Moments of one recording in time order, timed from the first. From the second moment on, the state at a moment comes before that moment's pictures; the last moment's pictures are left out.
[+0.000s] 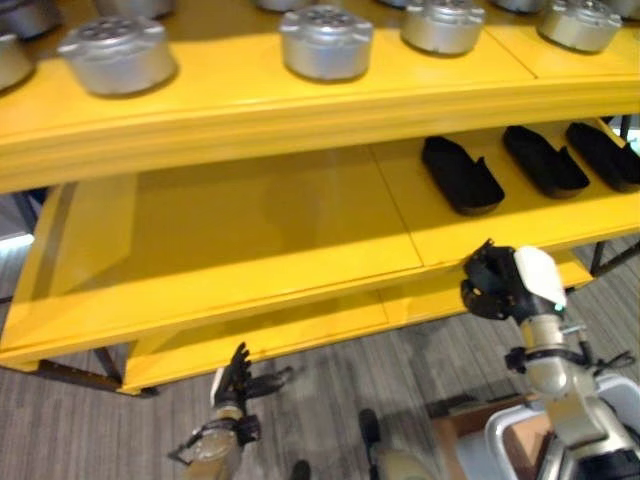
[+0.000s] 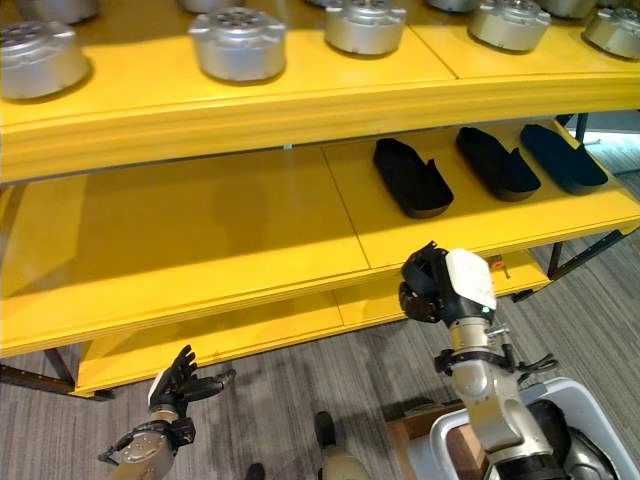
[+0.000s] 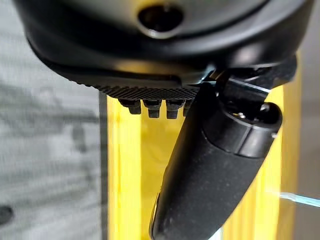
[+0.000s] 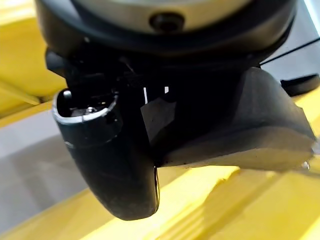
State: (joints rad) left arm 0.09 0.25 -0.14 0.44 -0.43 -0.07 0.18; right arm -0.01 -0.68 0.05 -0.02 -0.46 0.03 -0.26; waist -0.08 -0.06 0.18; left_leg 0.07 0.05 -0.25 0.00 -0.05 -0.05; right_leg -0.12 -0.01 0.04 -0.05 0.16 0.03
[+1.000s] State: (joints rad) left arm 0.07 0.26 -0.18 0.41 -0.42 -0.07 0.14; right arm 0.07 -0.62 0.06 -0.15 -0.39 -0.03 -0.22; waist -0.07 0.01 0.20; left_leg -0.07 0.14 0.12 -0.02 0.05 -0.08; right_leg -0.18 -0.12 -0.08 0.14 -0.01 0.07
